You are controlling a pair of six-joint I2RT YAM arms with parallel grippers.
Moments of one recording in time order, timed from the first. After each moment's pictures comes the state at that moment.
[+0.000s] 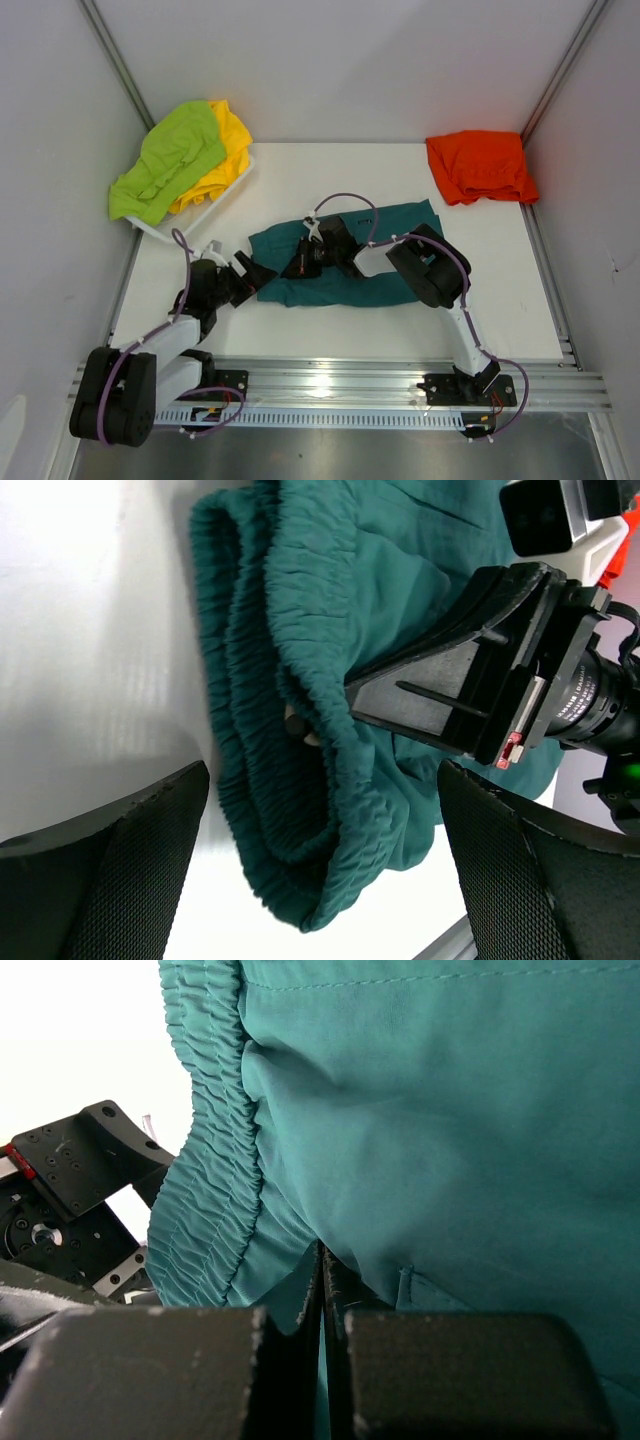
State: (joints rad) left arm -0.12 1.03 0.16 0.28 0.35 -0.83; right arm 0.78 2.22 1.21 0.46 -0.57 0.92
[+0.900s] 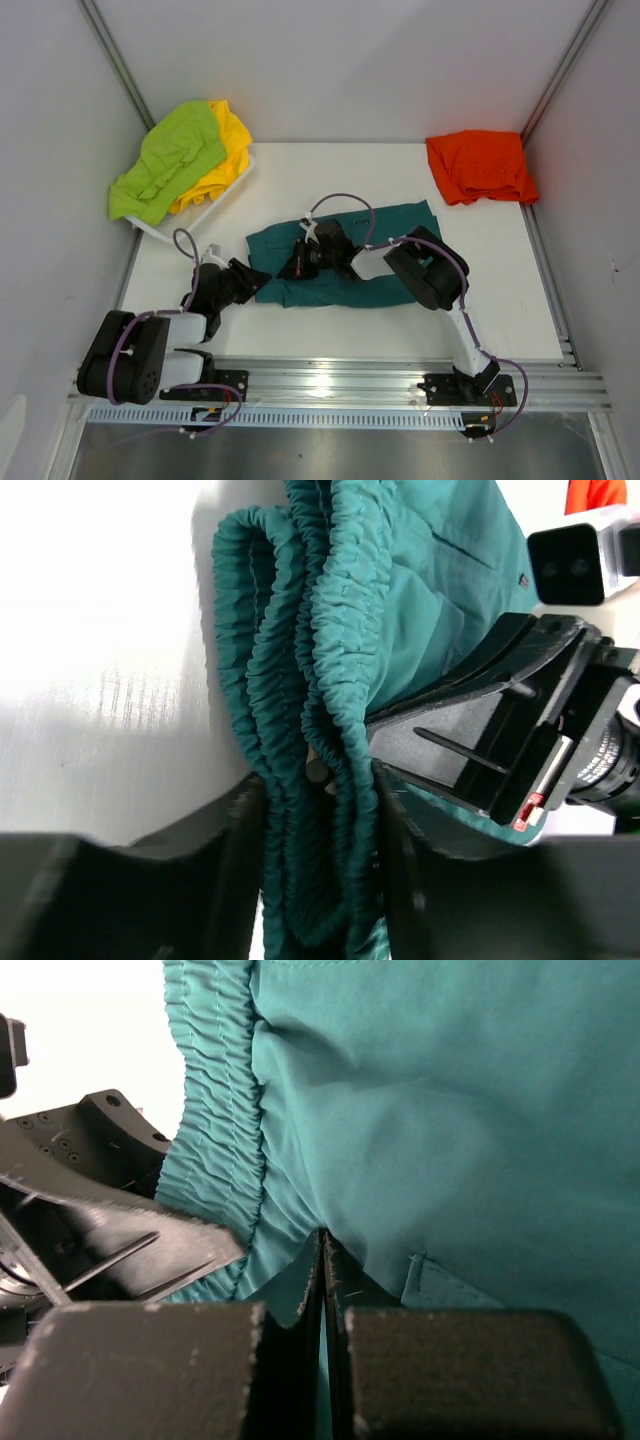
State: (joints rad) left arm -0.14 1.25 0.10 0.62 0.29 -0.93; right arm 0.81 2.22 1.20 0.49 -0.52 0.91
